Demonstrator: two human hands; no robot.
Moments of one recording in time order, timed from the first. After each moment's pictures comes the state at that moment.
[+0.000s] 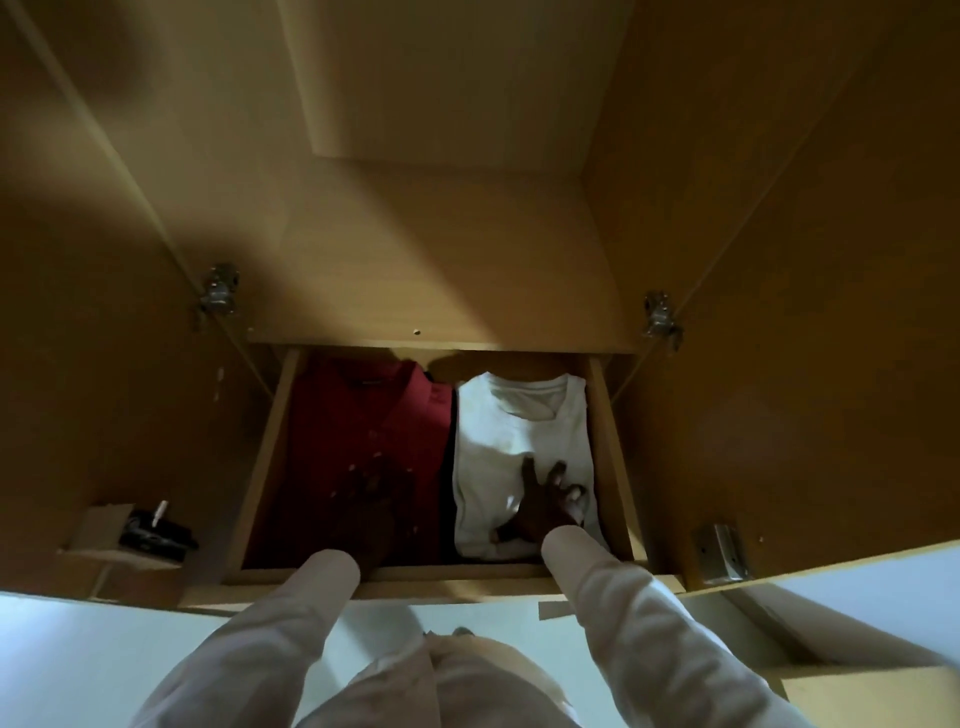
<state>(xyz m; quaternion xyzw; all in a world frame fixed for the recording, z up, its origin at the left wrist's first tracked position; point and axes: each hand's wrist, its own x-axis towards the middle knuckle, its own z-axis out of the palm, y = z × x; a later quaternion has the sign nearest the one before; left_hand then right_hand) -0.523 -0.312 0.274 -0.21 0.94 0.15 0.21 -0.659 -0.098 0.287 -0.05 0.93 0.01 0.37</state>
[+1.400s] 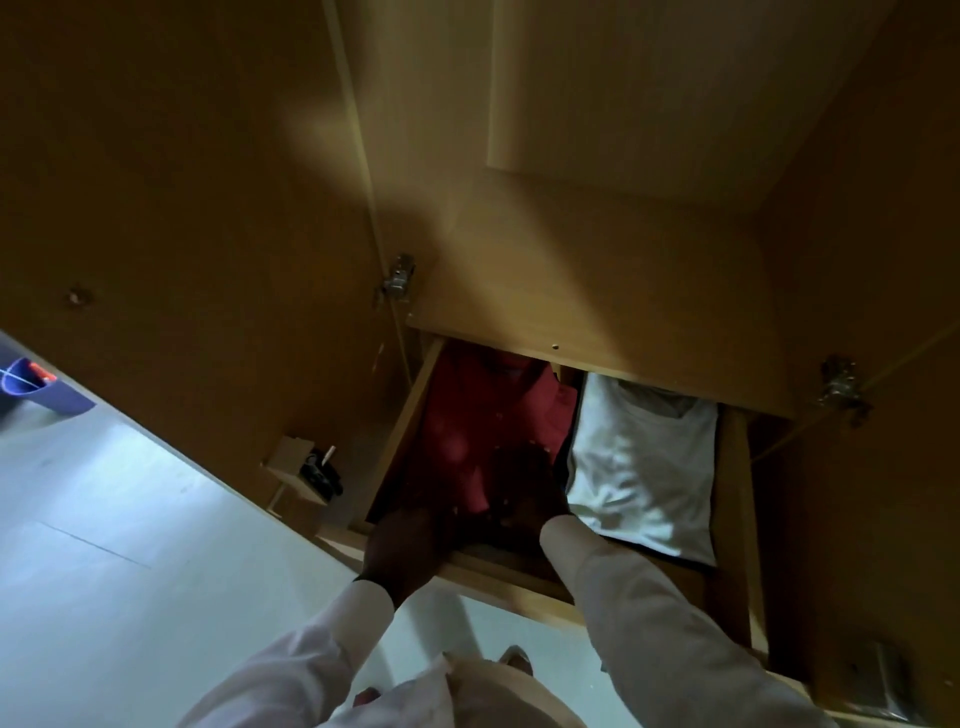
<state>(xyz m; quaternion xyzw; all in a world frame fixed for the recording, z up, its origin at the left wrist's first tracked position) -0.436 -0.333 0.321 -0.32 0.90 0.29 0.04 -0.628 -0.238 0.267 -0.47 0.85 0.02 0.23</state>
